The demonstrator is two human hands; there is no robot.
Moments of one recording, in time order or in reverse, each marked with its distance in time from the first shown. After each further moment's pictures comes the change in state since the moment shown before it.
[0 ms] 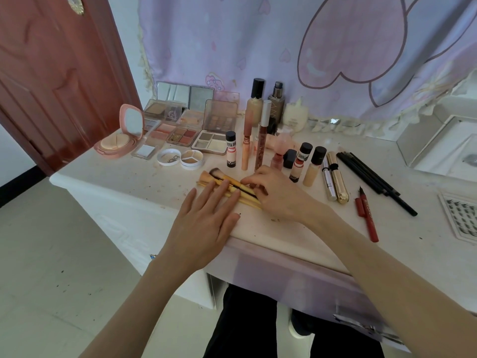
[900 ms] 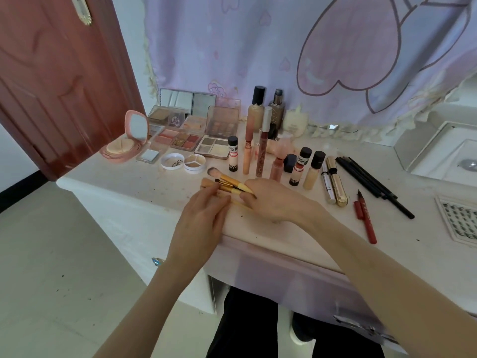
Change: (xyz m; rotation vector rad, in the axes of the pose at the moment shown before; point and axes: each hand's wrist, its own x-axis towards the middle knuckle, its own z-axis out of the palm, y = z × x) left_hand 0.001 0.001 0.002 -0.402 0.359 -0.111; right_hand 0.004 -0.027 -0.007 -0.104 -0.227 0.133
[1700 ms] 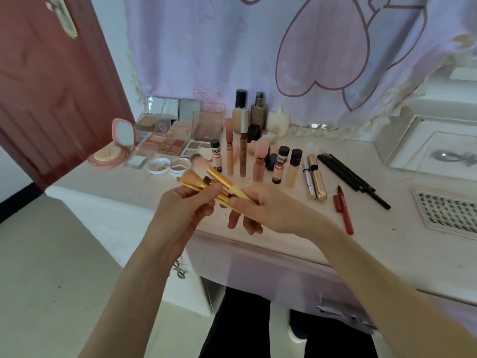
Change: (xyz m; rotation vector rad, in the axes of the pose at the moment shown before) left_hand 0.019 0.050 -0.044 -1.164 -0.113 -0.617; right_hand -0.071 -0.003 -0.014 0.703 -0.015 -0.174
